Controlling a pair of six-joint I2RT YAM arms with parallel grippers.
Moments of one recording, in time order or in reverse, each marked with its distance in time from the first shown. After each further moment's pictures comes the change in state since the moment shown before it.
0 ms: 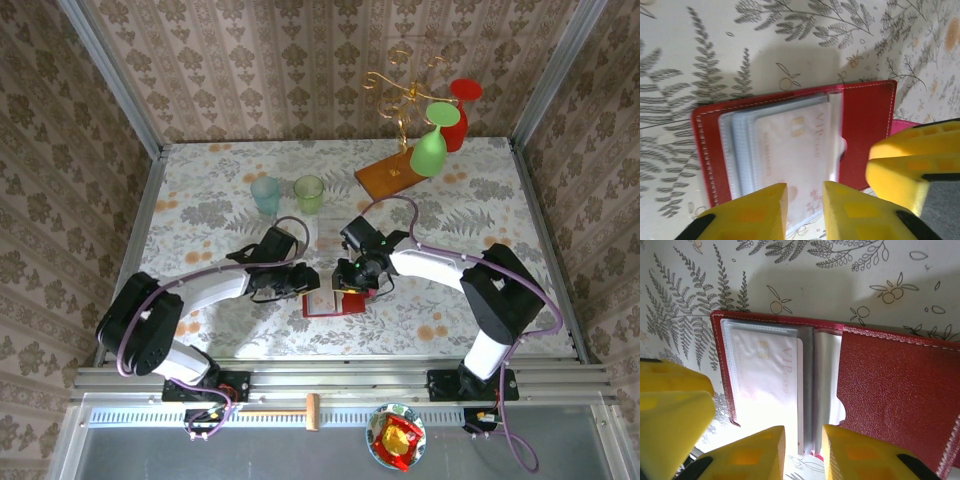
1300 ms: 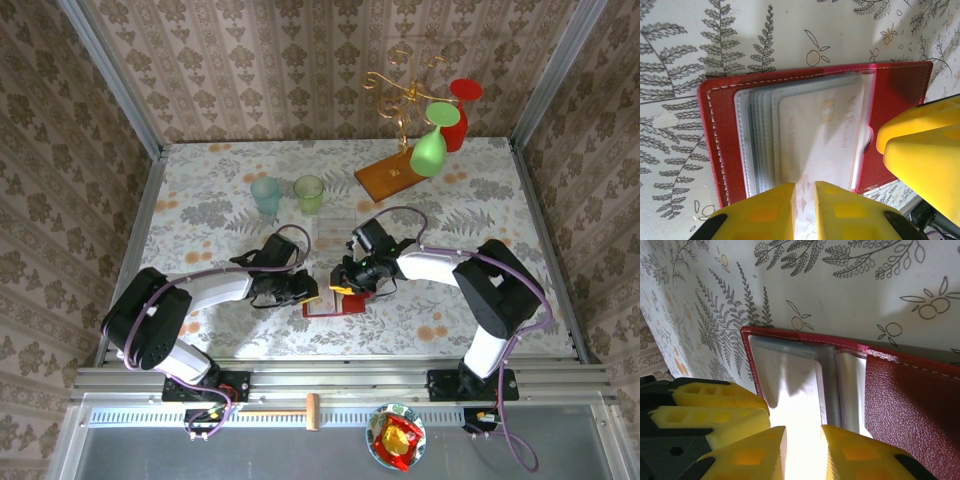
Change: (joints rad) left arm -0.003 0.033 -0.049 0.033 0.027 -0.010; right arm -0.064 0.032 -0.127 0.297 -0.213 0.129
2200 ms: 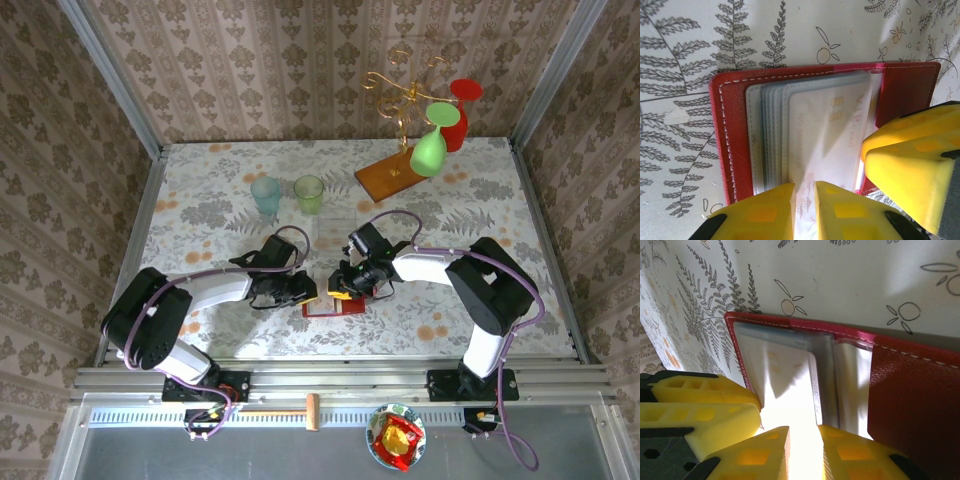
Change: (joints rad) left arm 0.006 0.000 -0.011 0.004 0.000 0.000; right arm 0.021 0.038 0.000 0.008 -0.021 0.003
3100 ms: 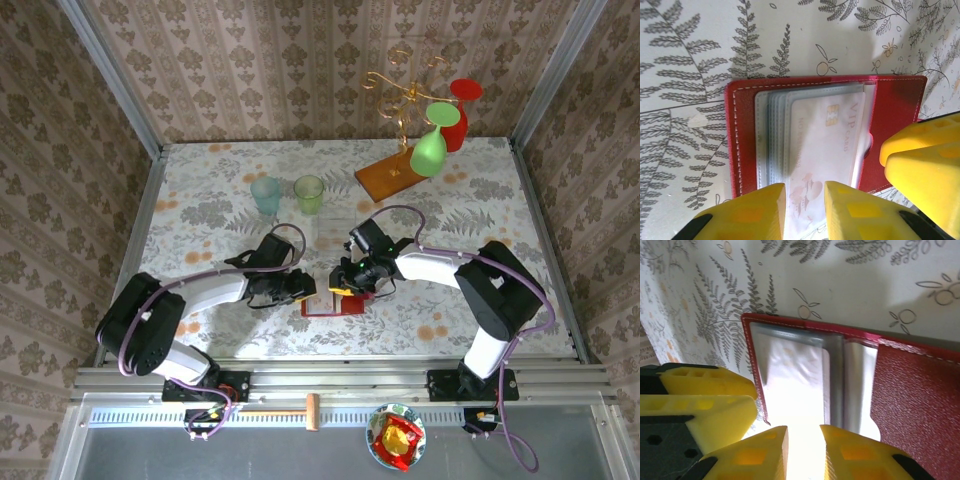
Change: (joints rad) left arm 0.013 -0.044 -0.007 -0.017 -0.030 0.000; right arm 0.001 -0.051 0.020 -0.051 0.042 -0.025
